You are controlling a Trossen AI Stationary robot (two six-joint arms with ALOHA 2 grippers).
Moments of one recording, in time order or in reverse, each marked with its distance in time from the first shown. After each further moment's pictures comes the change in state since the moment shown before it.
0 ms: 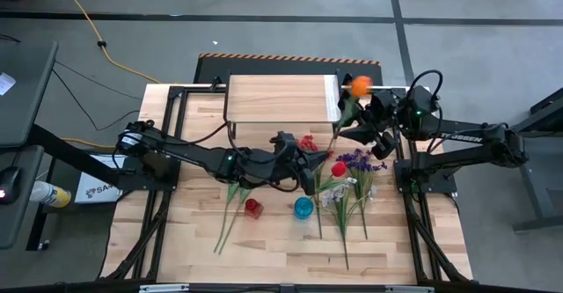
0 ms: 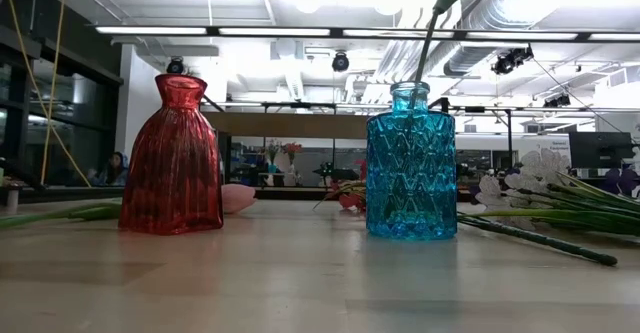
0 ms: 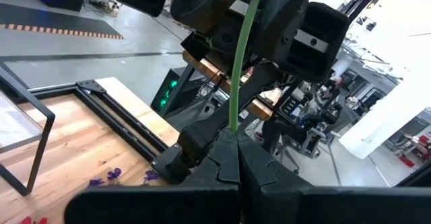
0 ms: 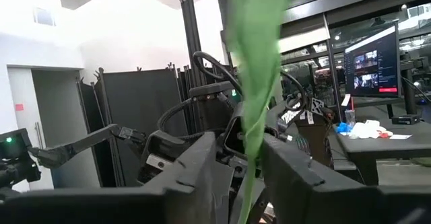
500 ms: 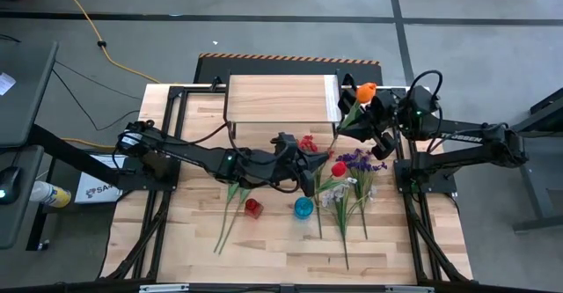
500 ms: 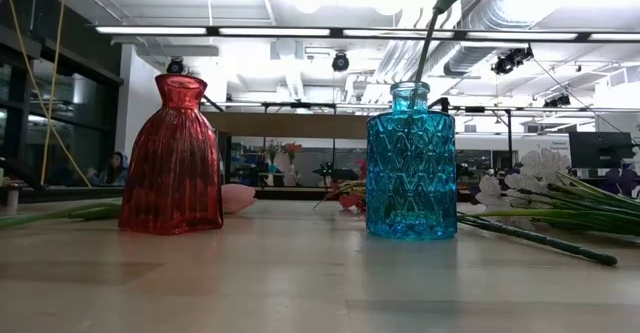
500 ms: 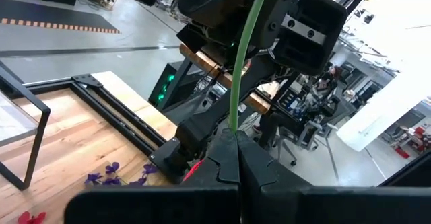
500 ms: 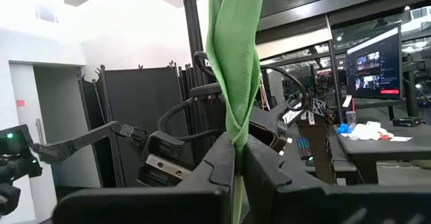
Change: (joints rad) left arm 0.000 0.000 0.000 -0.022 0.023 -0.006; right arm 0.000 0.000 0.000 0.000 -0.016 -0.014
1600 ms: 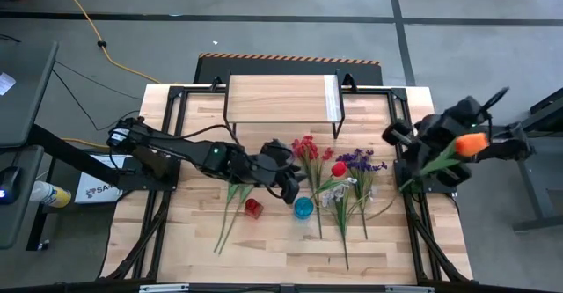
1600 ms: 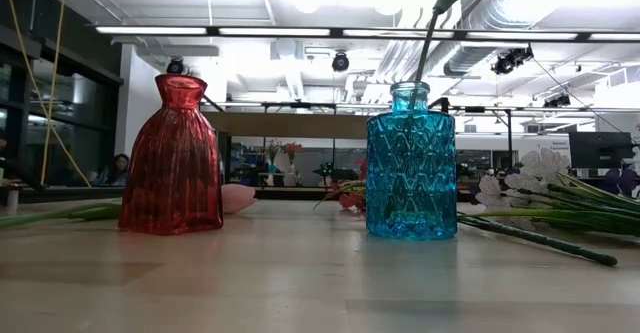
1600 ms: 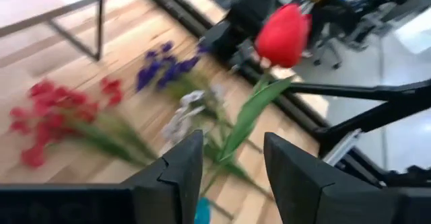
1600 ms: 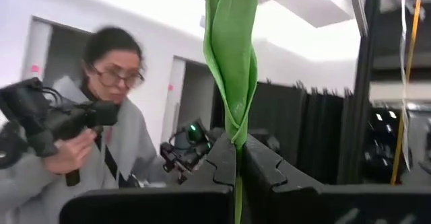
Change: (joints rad) left arm -0.001 -0.090 0.000 -0.598 0.183 -0.228; right arm 0.316 -0.264 0.001 -0.126 -0.194 -0.107
